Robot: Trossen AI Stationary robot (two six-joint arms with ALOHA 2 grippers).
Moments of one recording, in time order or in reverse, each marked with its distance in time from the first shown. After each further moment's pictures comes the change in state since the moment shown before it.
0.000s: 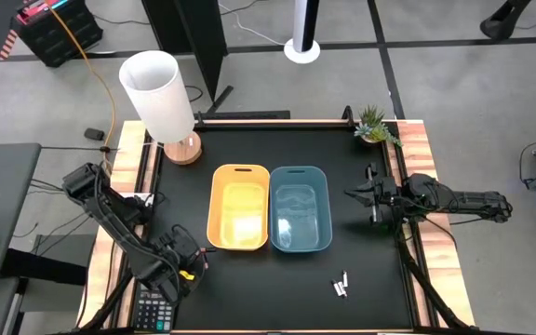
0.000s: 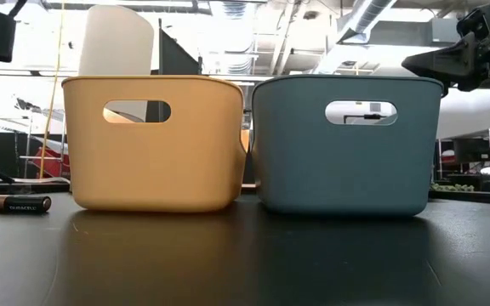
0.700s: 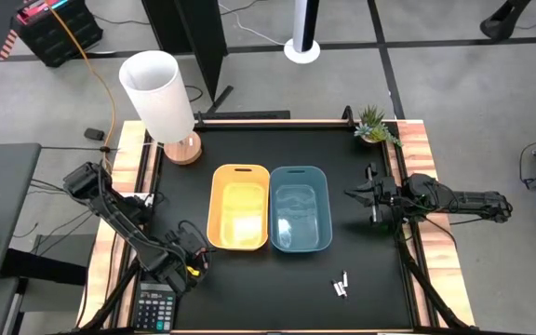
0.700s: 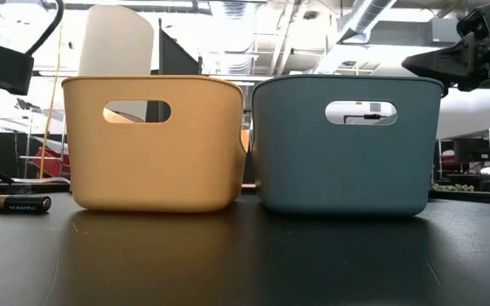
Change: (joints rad) left arm 0.065 -0.001 -0.107 0.169 0.045 0.096; right arm 0.000 0.000 0.000 0.000 0.000 -0.001
